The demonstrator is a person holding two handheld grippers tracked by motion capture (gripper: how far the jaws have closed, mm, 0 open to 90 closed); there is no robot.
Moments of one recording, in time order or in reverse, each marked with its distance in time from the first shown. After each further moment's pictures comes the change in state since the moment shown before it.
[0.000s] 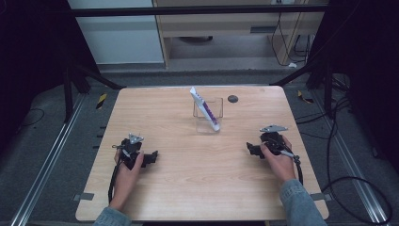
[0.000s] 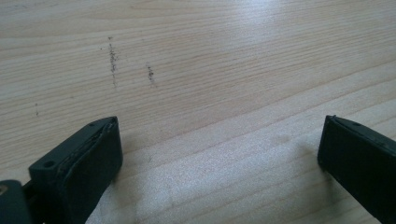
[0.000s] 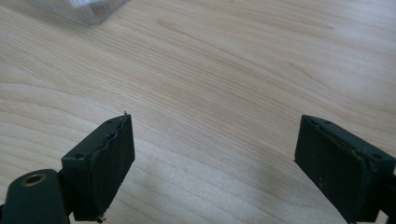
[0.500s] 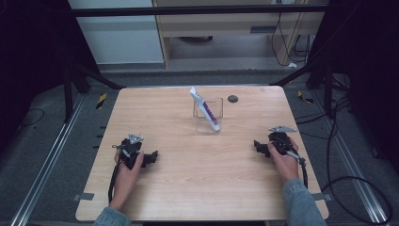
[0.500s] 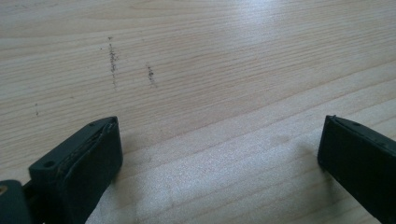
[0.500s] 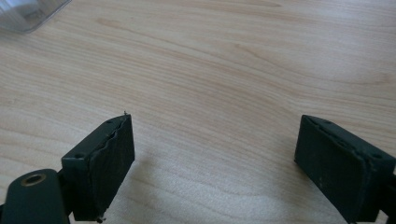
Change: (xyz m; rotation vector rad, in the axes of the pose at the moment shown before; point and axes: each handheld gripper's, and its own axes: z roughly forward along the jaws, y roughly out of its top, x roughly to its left) left arm 0.000 0.000 0.000 0.000 0.000 0.000; right arm -0.028 -0.015 0.009 -0.040 -0.058 0.104
